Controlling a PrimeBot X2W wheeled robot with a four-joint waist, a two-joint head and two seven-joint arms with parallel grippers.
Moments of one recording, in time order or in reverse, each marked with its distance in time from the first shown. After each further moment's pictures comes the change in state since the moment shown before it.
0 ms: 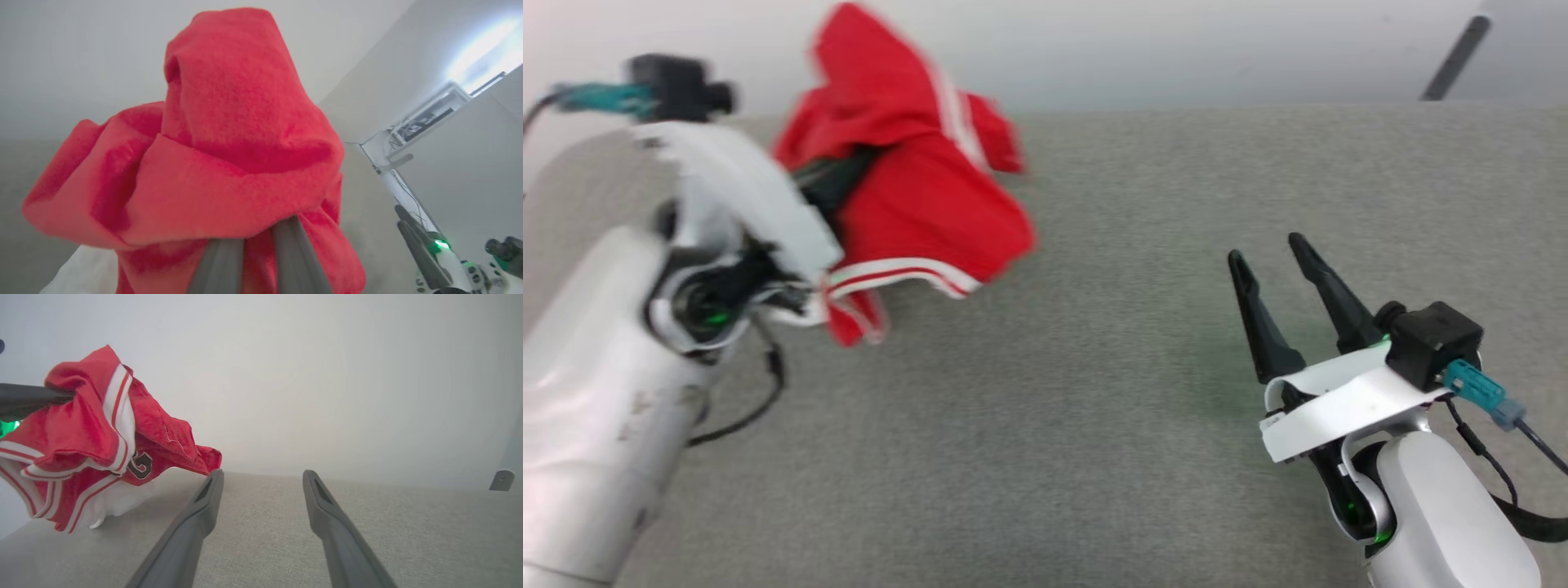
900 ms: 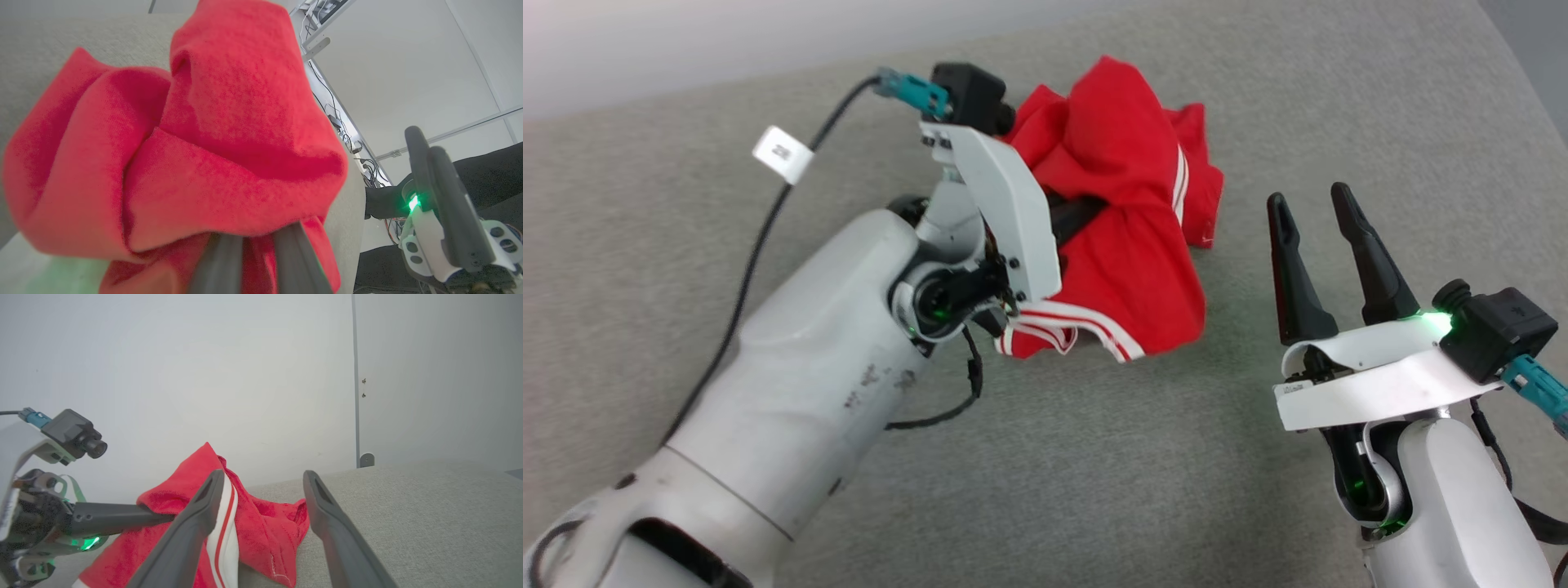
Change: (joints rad) left arm -0.175 -0.310 -0.286 0.202 -0.011 0.000 0.039; right arm 0.025 0.085 -0.120 -0.151 0.020 0.000 -0.004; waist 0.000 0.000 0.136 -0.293
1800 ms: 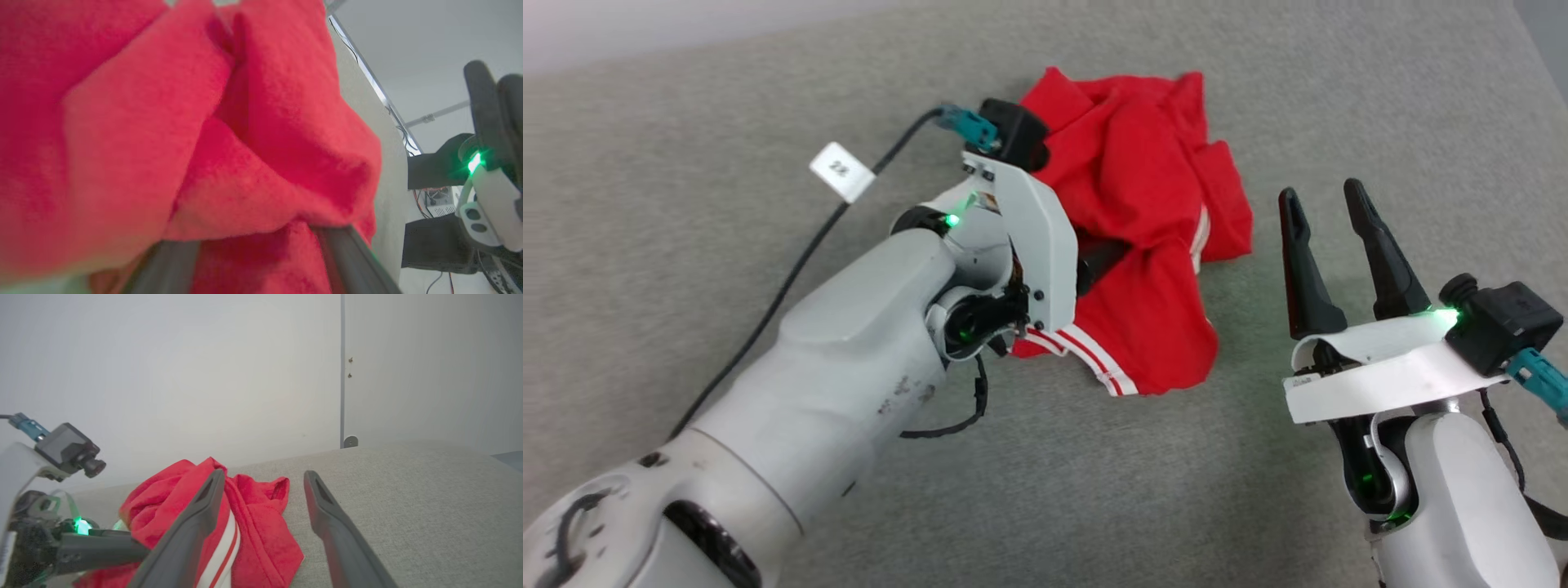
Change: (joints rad) left arm -0.068 -0.023 -0.234 0.130 -0.003 -0.003 -0.078; right arm -0.013 0.000 -0.027 0.023 -0.031 0.000 0.000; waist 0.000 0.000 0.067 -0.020
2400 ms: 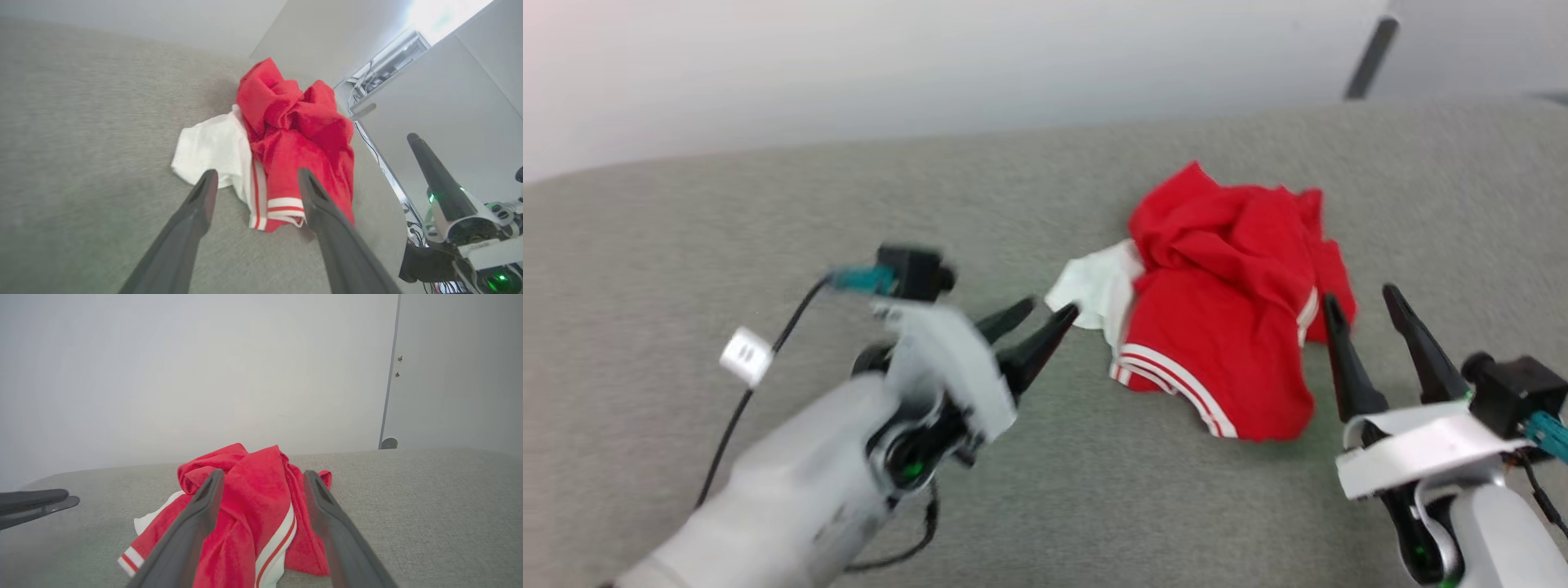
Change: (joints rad) left arm 0.272 0.148 0.009 -0.192 -0.134 0.000 -0.309; right arm 0.120 -0.116 -0.016 0.101 -0.002 0.000 0.007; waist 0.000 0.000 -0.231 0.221
